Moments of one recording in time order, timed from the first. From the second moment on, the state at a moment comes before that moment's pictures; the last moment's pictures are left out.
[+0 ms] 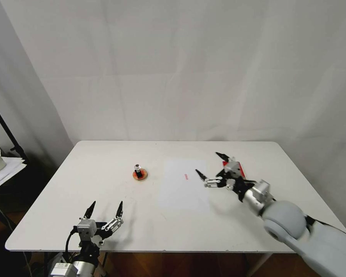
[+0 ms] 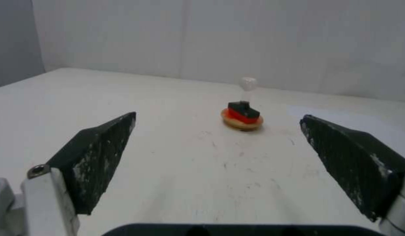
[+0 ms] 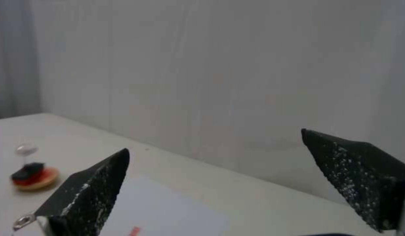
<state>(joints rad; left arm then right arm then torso) 1.66 -1.23 -0.53 -2.09 -0.38 -0.22 -0.07 -1.09 0.62 0.14 2.05 0.58 0.10 0.26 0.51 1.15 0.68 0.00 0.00</state>
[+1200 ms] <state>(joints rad) 1.66 -1.23 -0.53 -2.09 -0.38 -0.22 -0.07 -1.79 1.20 0.59 2.20 0.18 0.21 0.16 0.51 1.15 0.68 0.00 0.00</state>
